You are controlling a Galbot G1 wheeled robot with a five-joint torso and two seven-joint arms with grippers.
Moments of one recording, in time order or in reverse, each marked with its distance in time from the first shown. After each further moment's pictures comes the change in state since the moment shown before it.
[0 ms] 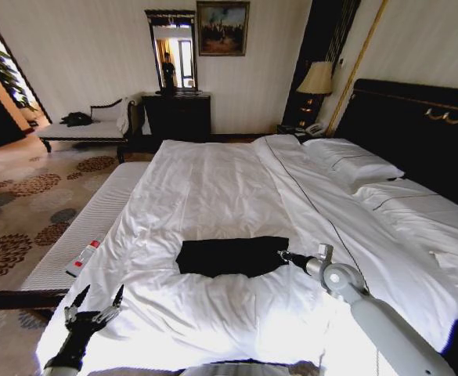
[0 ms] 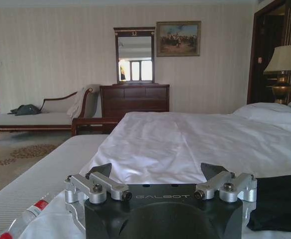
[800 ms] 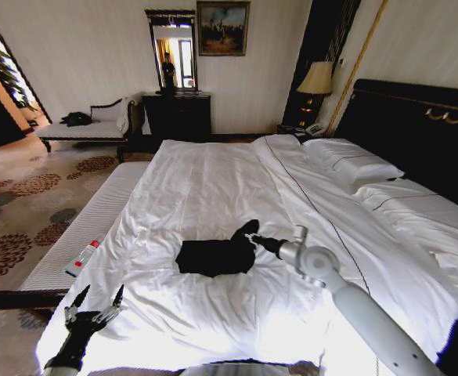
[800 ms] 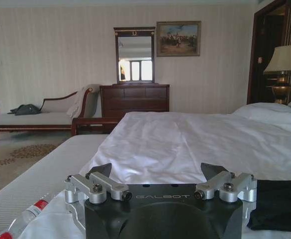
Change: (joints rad) left arm 0.000 0.000 0.000 0.000 0.000 0.000 0.000; right arm 0.255 0.103 -0.248 0.196 0.309 -0.017 0.223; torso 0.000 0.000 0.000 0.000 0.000
